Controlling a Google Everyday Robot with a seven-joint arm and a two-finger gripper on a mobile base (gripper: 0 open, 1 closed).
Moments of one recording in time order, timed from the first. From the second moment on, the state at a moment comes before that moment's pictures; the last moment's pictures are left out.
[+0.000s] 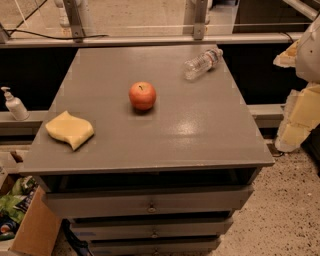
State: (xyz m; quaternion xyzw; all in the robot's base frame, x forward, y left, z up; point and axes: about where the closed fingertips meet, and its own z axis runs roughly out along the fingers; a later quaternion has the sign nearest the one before) arm 0.438 -0.217 0.976 -0.60 0.78 -0.03 0.16
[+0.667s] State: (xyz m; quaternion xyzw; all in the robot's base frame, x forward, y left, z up) arm 0.447 -0.210 0.963 -0.60 0.78 -0.01 0.18
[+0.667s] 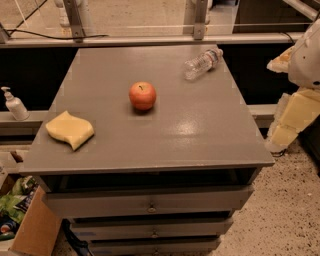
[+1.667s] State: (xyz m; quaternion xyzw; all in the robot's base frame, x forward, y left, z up) arm 0.506 -0.127 0.898 -0.63 0.73 0.16 0.24
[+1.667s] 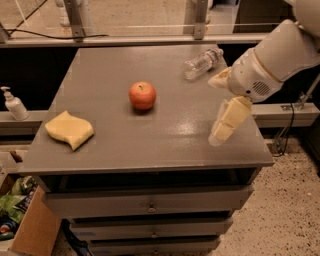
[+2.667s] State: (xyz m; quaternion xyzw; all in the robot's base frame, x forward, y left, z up) arm 0.540 -0.087 0.883 -0.62 0.69 0.22 0.29
